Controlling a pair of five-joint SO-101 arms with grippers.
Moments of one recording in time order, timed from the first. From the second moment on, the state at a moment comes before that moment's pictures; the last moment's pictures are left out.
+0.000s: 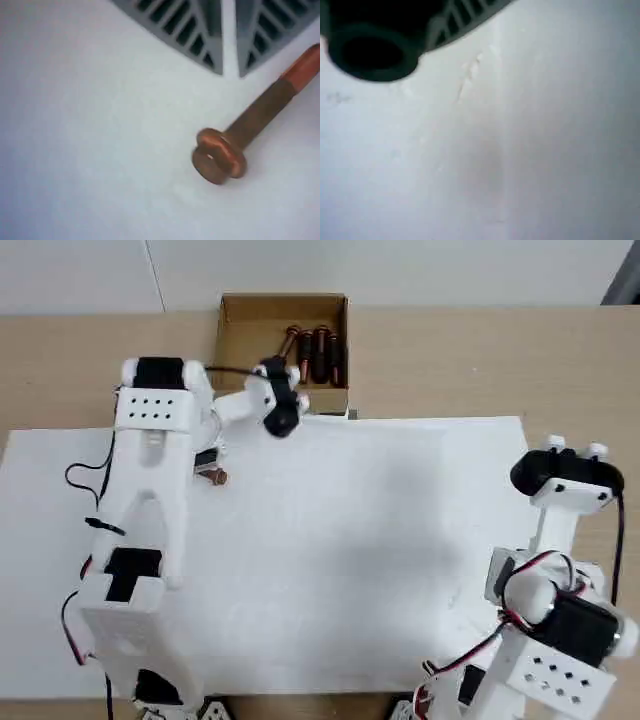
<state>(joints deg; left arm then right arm) -0.8 20.4 -21.6 99.2 -66.9 22.6 -61.5 37.5 93.2 11.6</state>
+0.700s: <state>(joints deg) -5.5 26.3 -18.7 93.5 -77.4 18.6 -61.5 44.1 87.2 11.6</state>
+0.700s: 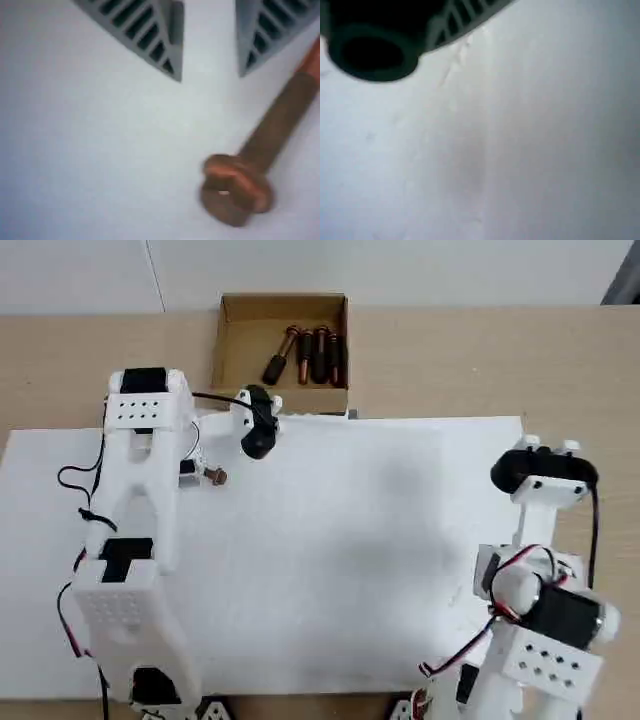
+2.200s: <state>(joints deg) -2.1 33.7 -26.9 95.2 -77.4 18.6 -61.5 44.1 87.1 11.6</state>
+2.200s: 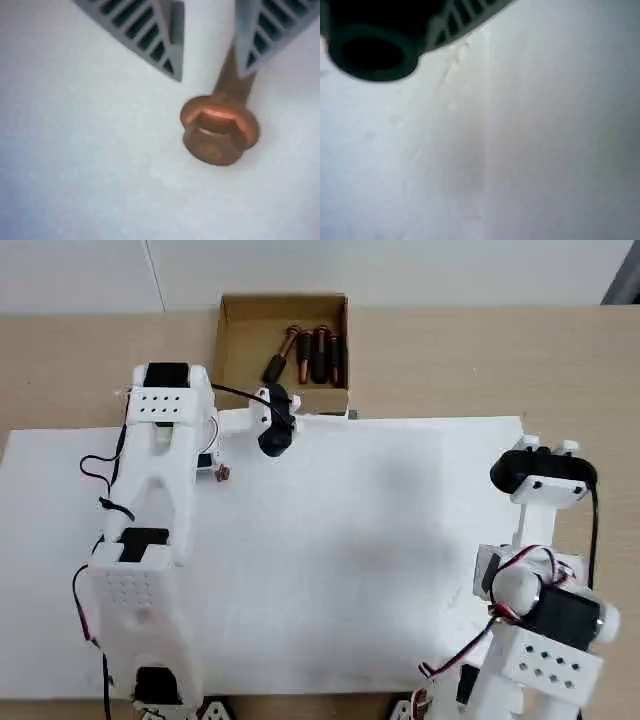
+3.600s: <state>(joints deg) 0.0 37.1 -33.2 98.2 -77.4 18.6 -61.5 37.5 87.6 11.6</state>
